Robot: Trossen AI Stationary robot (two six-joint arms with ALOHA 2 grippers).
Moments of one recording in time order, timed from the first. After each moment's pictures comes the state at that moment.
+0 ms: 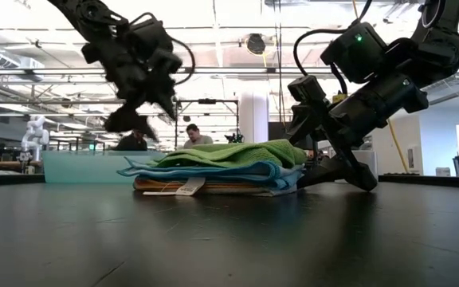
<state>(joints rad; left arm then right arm) 0.37 1.42 0.85 -0.41 0.40 -0.75 0.01 1.64 0.45 0.58 0.00 1.30</state>
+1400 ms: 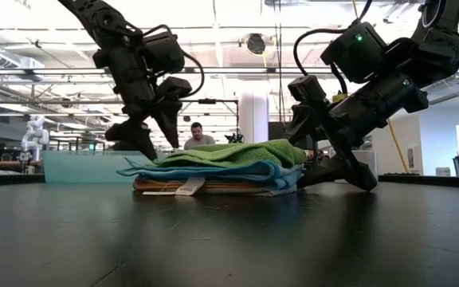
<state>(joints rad) 0.34 1.55 0.90 -0.45 0.24 -0.75 0.01 1.64 0.45 0.58 0.00 1.30</state>
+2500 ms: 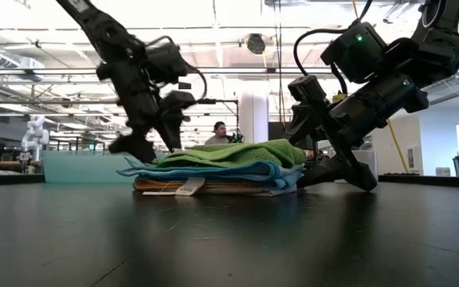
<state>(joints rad) 0.34 1.63 0.87 -0.34 0.25 -0.74 0.01 1.64 0.45 0.58 0.00 1.30</state>
